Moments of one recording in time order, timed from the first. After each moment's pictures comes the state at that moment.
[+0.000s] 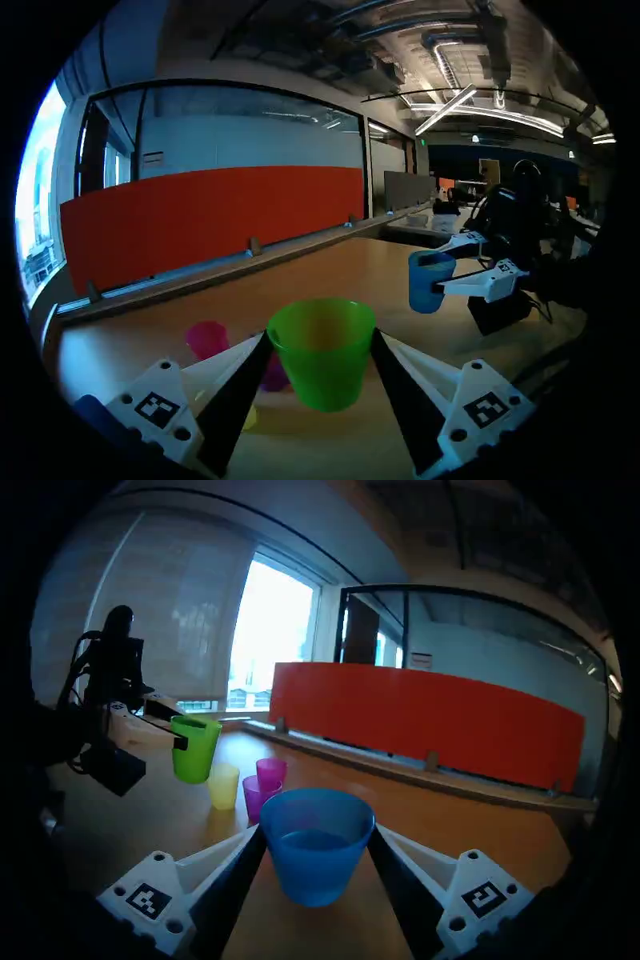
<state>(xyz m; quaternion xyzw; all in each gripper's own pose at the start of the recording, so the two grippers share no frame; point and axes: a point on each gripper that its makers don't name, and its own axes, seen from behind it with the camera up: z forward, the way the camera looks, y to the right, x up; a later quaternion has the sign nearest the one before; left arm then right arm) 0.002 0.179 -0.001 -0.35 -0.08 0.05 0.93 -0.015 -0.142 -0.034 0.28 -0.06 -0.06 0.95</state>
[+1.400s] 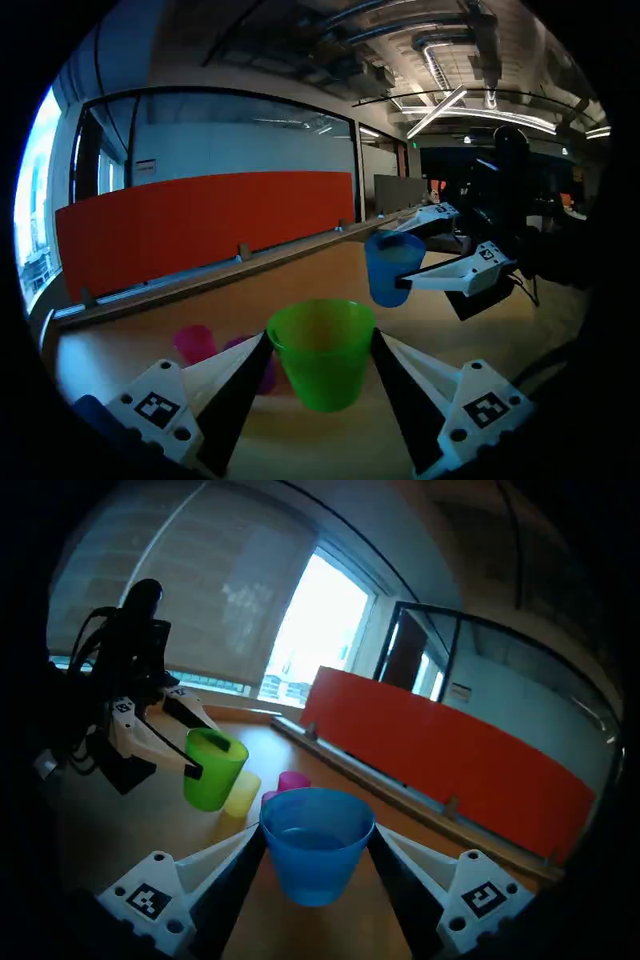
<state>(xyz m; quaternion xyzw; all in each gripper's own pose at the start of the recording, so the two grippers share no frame) 0.003 0.198 -0.018 -0.36 -0.06 0.06 0.93 0.020 -0.183 -0.015 0.35 -0.03 -0.17 0.92</state>
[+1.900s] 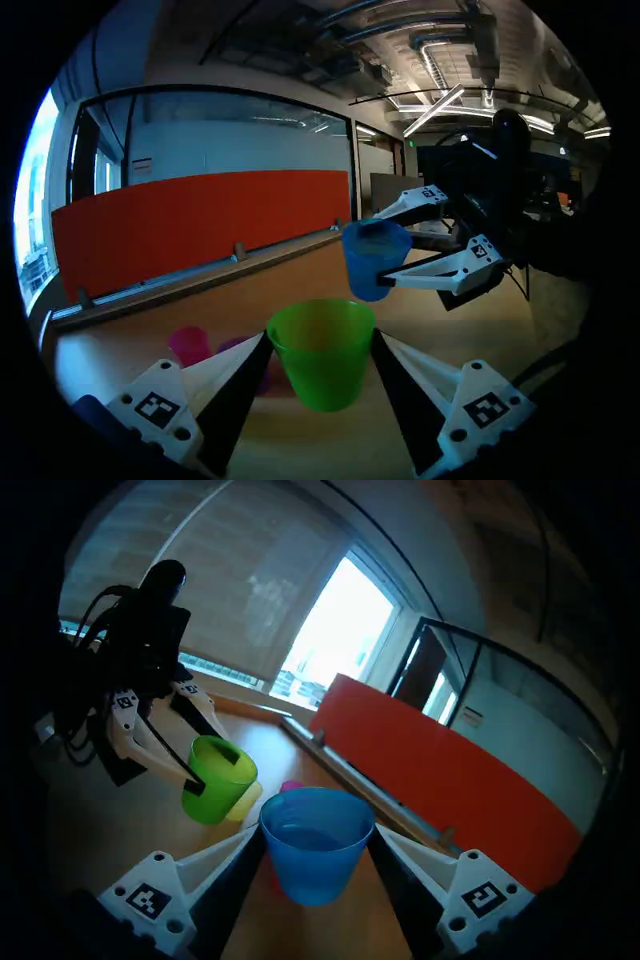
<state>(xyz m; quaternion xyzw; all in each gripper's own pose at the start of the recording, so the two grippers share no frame) 0.003 0.204 -0.018 -0.37 -0.07 0.06 0.92 0.038 -0.204 -0.002 0.36 -0.01 -0.23 0.90</state>
